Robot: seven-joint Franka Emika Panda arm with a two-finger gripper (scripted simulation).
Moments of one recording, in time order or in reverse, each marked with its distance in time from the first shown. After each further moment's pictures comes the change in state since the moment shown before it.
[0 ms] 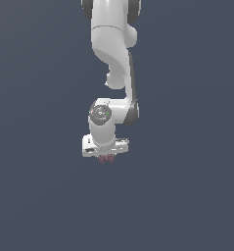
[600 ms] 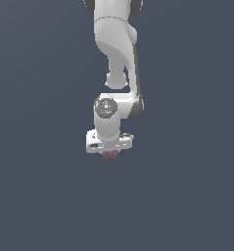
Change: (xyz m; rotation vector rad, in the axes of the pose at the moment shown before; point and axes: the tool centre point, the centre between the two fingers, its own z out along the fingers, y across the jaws) arm -0.007 -0.019 -0.019 0.000 -0.001 0.001
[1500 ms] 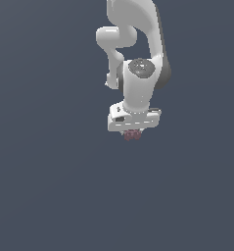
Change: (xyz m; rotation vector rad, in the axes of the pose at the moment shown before) arm -0.029 -0.101 -0.100 -0.001 0.002 -0.002
